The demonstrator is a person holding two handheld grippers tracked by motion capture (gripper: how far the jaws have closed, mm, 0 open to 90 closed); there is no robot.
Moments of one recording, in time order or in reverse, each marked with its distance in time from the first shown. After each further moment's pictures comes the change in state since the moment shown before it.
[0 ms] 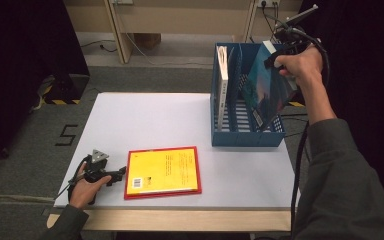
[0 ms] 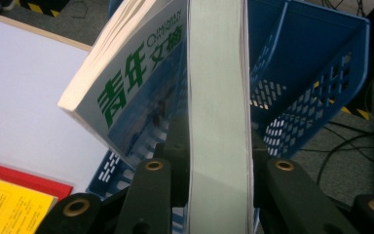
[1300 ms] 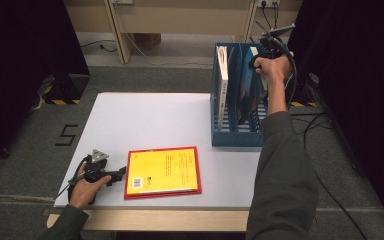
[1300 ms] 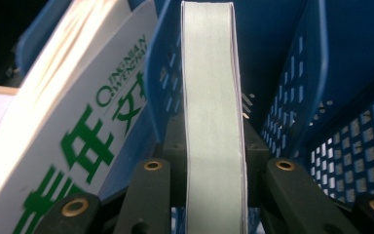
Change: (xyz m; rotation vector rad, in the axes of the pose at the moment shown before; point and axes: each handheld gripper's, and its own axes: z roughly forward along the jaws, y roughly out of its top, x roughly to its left) left arm 0.000 0.000 0.000 -0.002 -0.003 0.000; right arm -0.017 0.016 0.114 -0.061 0.043 0.243
